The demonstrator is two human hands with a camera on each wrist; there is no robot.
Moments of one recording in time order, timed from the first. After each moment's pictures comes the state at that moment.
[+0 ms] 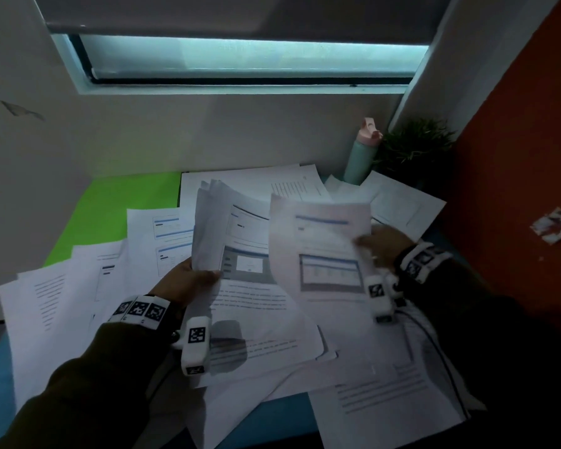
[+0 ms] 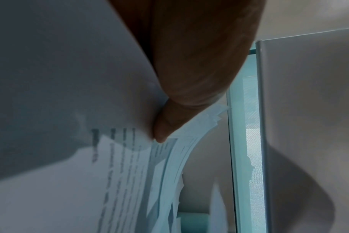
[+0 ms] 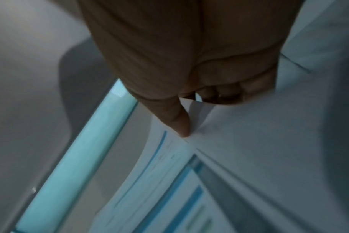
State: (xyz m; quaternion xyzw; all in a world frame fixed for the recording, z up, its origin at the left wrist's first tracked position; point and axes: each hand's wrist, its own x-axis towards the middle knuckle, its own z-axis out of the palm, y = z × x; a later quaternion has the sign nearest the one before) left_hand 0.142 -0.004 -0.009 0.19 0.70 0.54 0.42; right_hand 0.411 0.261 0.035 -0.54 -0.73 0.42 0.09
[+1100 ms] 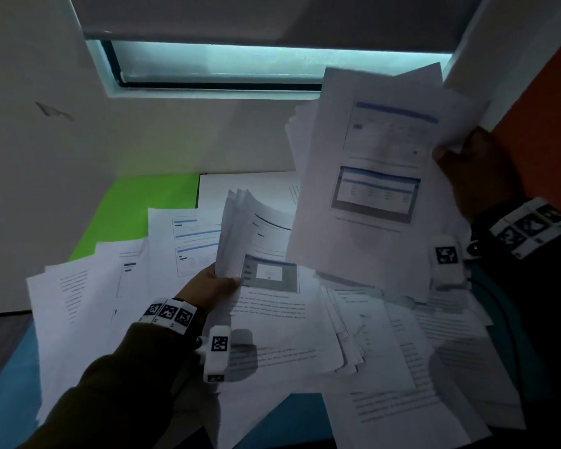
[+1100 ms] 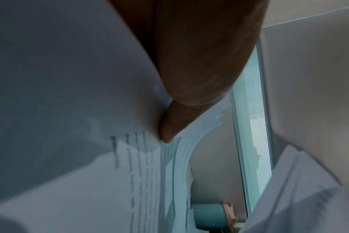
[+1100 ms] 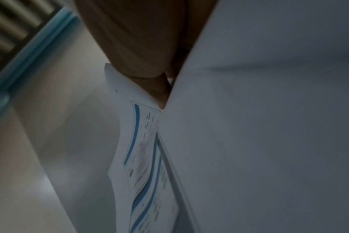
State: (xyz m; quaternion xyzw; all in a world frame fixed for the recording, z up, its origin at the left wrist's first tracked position) left_hand 0.149 -0.010 -0.014 0.21 0.70 0.53 0.43; right_hand 0.426 0.253 0.175 -0.40 -0.75 0.28 0.44
